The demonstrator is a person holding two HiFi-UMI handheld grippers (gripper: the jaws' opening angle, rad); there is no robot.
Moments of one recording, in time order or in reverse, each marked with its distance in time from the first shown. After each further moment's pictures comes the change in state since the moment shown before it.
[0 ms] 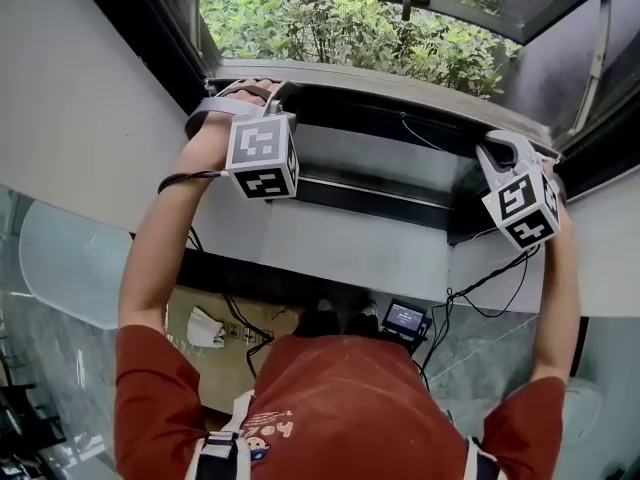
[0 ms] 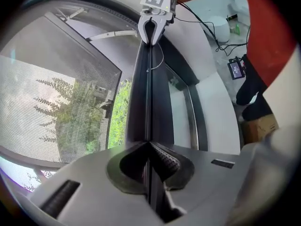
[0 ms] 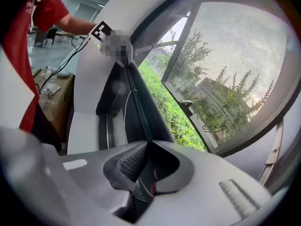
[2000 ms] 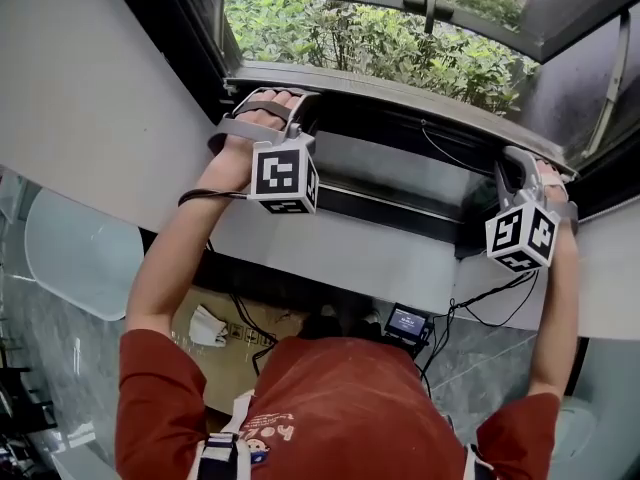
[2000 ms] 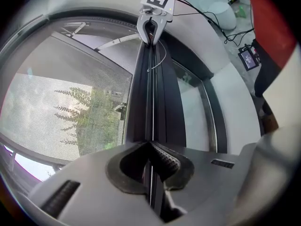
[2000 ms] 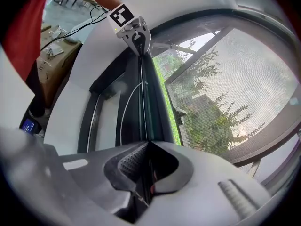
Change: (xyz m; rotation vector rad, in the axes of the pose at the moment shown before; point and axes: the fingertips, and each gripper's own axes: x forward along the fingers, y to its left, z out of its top) left arm -0.001 0.009 -0.001 0.016 -0.018 0.247; right arm 0.003 -0.006 0.002 -0.319 0.029 -0.209
